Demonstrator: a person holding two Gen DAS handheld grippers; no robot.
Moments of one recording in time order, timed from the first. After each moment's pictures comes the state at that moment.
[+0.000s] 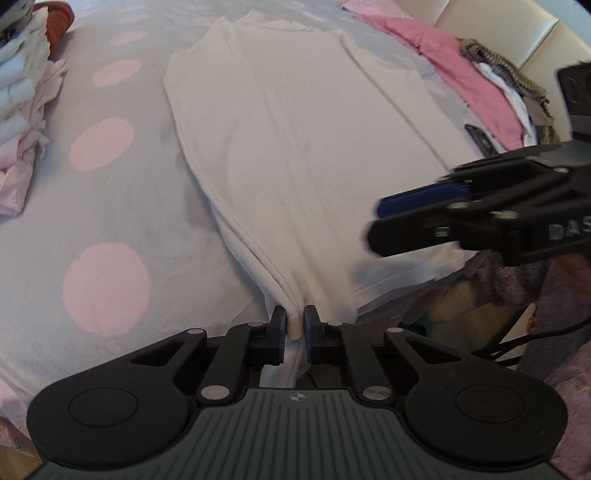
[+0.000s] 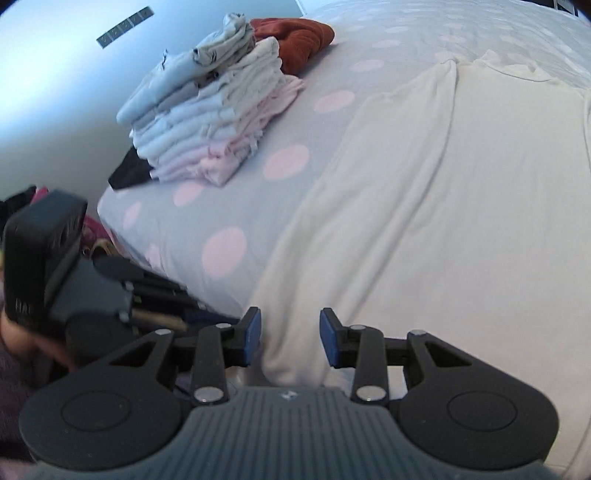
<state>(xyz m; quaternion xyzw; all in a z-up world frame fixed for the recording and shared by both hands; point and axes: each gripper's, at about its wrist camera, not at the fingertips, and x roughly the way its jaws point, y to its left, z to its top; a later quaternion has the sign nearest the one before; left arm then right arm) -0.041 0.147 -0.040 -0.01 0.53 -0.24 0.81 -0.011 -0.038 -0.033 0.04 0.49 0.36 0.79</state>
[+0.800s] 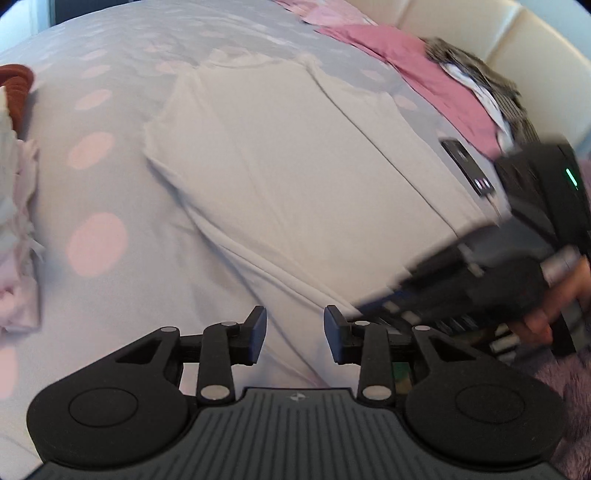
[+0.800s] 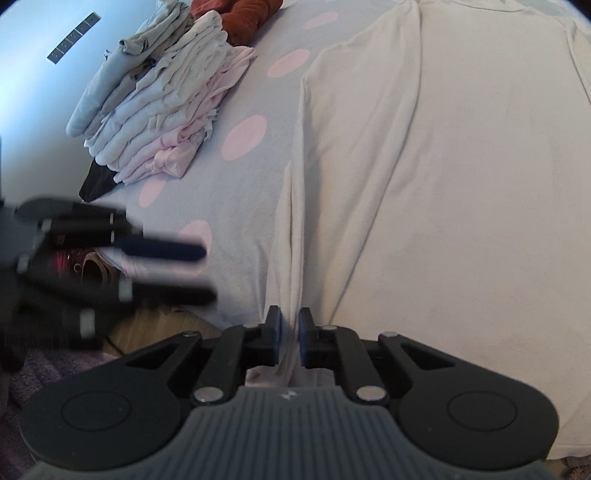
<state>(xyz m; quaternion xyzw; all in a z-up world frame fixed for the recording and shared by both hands) 0.042 0.164 0.001 0.01 0.51 -0.27 0.82 0.006 -0.039 -0.068 0.09 0.56 0.31 0.77</state>
